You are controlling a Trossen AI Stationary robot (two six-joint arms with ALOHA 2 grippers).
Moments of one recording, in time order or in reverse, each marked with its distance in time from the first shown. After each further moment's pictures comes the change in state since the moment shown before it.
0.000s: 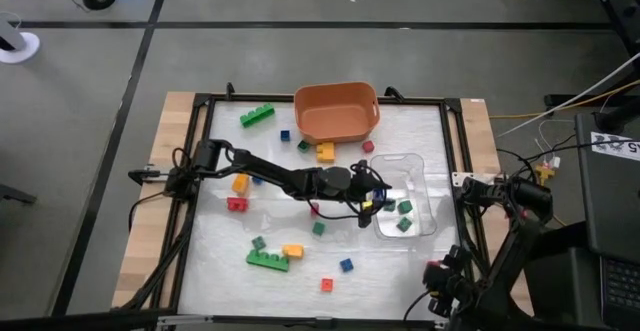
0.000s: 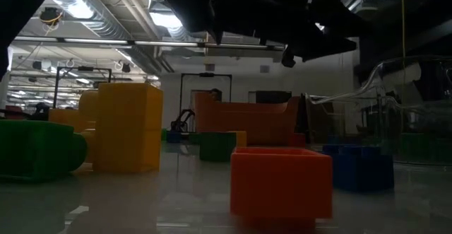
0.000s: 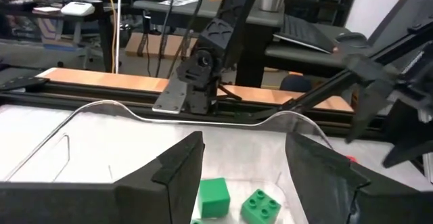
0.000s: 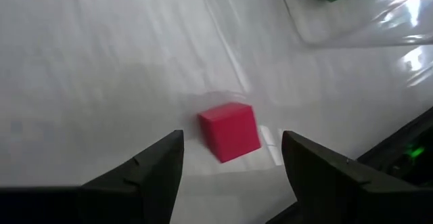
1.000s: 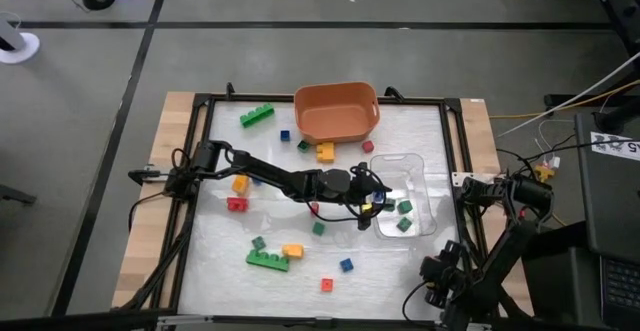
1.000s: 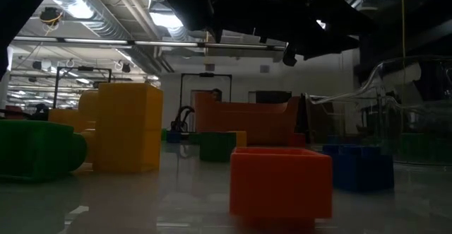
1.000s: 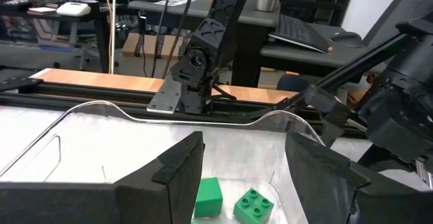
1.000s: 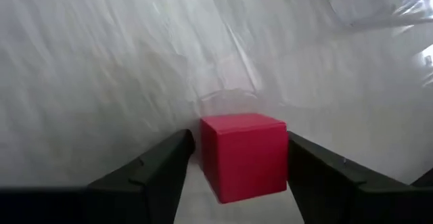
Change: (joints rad) left arm -0.012 -0.002 0.000 0.001 0.000 0.000; right arm 0.000 -0.016 -0.233 0.289 -0.028 0.021
